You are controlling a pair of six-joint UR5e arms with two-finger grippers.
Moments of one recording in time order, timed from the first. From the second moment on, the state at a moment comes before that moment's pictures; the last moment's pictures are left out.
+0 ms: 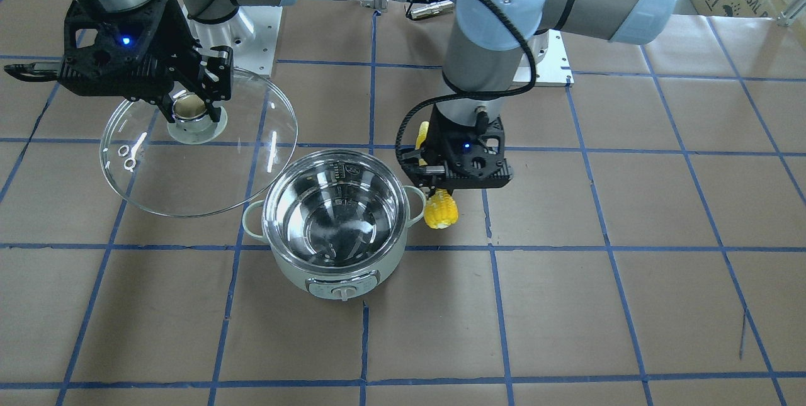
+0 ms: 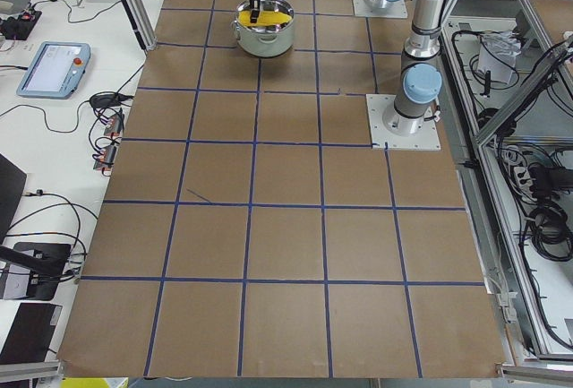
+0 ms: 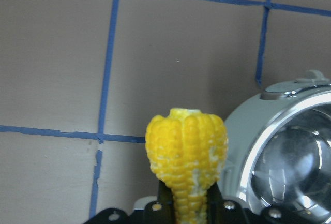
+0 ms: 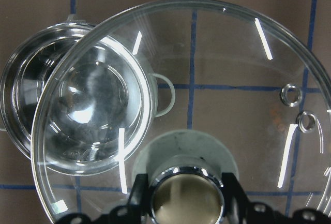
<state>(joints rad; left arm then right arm) -1.82 -1.82 -1.56 -1.21 1.54 -0.33 1.63 -1.48 1.35 -1.43 -1.56 0.02</state>
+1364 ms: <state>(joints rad) -2.00 -2.12 -1.30 -1.25 1.54 -0.55 1.52 -1.49 1.36 -1.39 -1.58 -0.09</state>
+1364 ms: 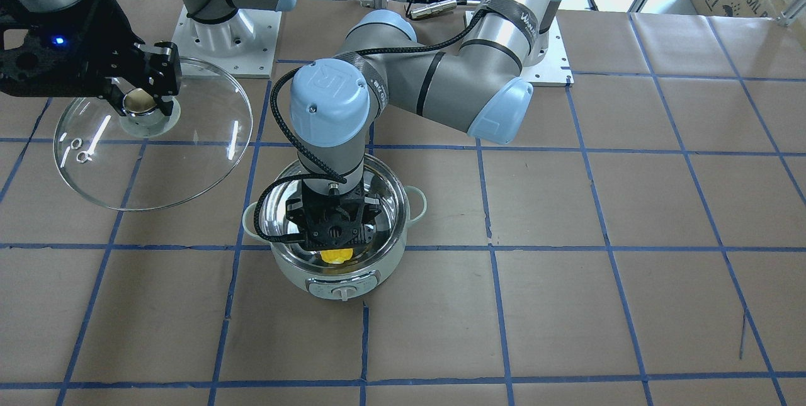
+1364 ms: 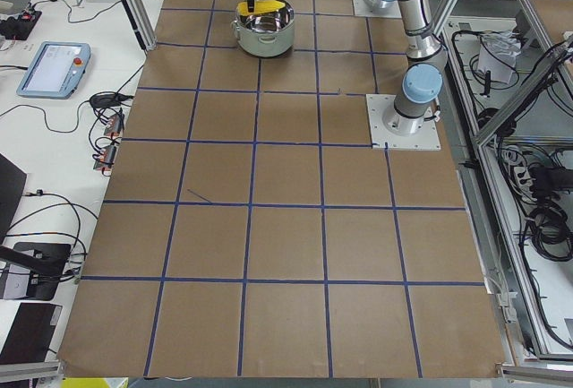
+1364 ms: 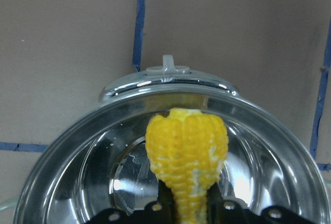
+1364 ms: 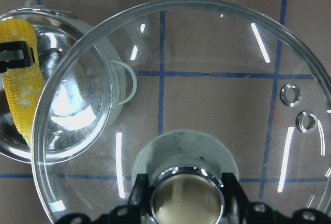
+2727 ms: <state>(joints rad) -1.89 -2.03 -1.34 -1.25 1.54 -0.32 1.52 -1.51 1.38 -1.40 -1.57 -0.08</state>
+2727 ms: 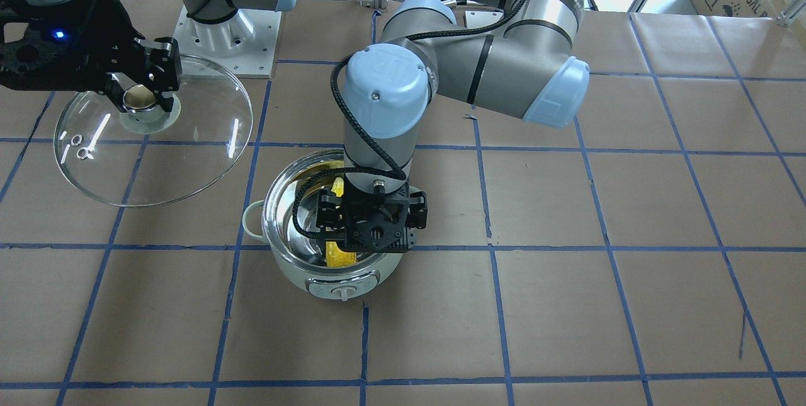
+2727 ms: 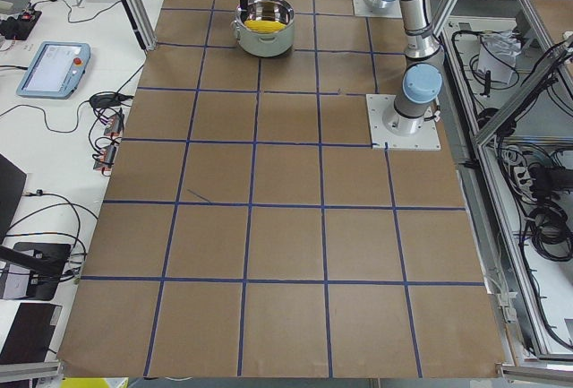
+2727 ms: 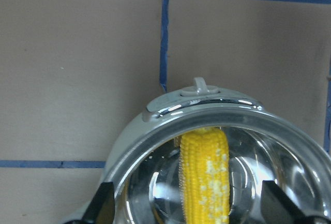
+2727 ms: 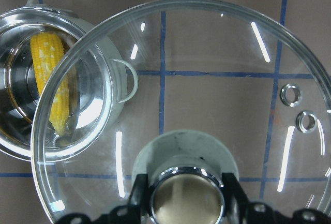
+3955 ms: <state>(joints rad) -1.55 -1.68 -1.68 -1.25 1.49 0.10 1.81 -1.50 1.59 -1.73 -1.56 0.29</state>
